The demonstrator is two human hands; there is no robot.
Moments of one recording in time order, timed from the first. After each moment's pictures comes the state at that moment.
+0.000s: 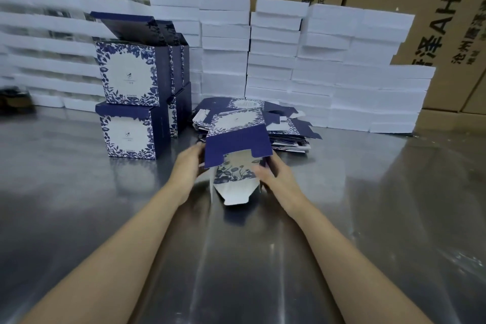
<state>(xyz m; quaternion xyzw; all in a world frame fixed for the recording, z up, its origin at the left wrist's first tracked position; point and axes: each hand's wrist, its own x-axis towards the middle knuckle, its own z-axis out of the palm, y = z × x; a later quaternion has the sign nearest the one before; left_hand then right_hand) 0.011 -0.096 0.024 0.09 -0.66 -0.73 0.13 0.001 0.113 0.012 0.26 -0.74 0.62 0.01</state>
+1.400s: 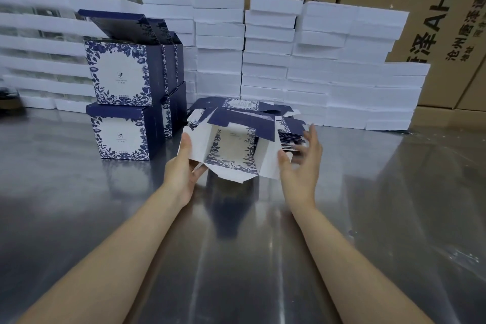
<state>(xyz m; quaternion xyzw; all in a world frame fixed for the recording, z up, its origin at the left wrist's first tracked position) 0.005 -0.095 0.015 0.08 -0.47 -0.86 0.16 -0.008 0.122 0.016 0.13 -0.69 0.60 0.37</state>
